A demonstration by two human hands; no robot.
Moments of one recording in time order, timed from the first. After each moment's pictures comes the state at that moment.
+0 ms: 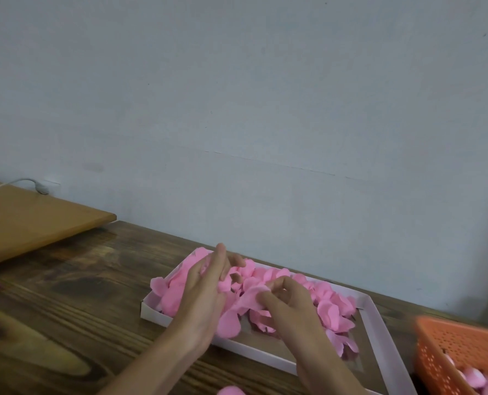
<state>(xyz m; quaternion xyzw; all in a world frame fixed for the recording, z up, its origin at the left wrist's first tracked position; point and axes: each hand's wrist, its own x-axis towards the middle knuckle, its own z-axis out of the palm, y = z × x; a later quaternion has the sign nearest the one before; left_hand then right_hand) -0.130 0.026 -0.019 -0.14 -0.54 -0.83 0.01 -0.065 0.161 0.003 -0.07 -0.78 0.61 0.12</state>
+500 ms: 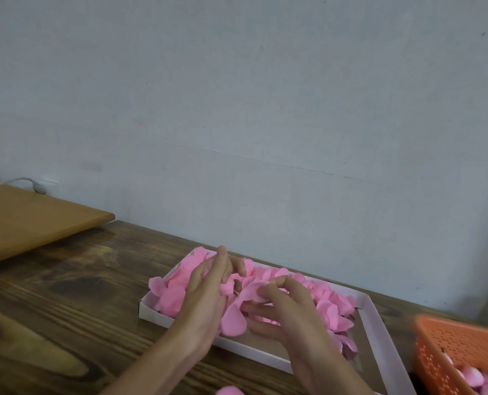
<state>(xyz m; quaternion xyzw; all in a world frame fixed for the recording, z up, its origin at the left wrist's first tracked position) -0.125 0.028 -0.018 -0.14 -0.55 -0.83 -0.03 -0.063 0.161 0.007 -0.07 -0.66 0.75 0.07</state>
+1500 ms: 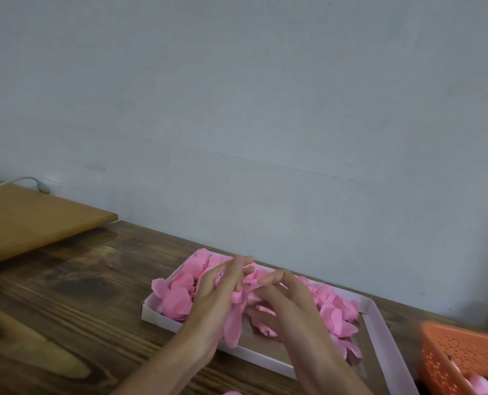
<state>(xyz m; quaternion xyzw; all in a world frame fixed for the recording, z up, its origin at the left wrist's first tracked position) -0.127 0.034 -0.025 -0.10 -0.55 -0.83 -0.03 -0.059 0.154 0.015 0.01 -0.70 0.71 0.08</state>
